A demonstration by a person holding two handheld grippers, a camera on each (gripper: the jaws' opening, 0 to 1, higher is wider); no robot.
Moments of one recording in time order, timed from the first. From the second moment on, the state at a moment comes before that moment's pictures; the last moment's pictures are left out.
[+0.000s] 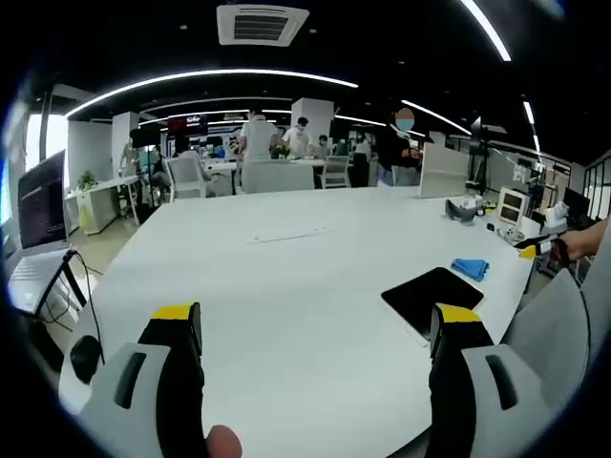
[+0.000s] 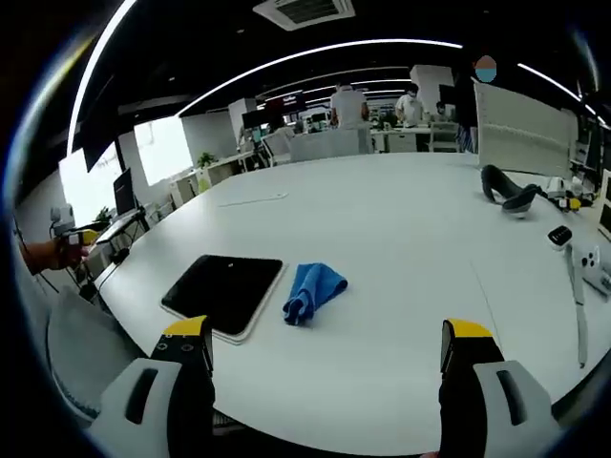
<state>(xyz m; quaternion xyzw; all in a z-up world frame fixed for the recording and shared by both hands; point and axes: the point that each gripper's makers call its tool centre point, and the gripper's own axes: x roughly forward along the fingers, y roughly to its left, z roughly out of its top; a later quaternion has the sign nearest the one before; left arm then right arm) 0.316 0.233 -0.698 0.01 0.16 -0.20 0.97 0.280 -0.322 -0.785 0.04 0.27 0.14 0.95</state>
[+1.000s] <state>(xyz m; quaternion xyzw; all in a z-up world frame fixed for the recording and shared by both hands) 0.316 0.230 -0.699 0.00 0.18 -0.20 0.96 0.303 -0.303 -0.784 0.05 0.26 0.15 0.95</state>
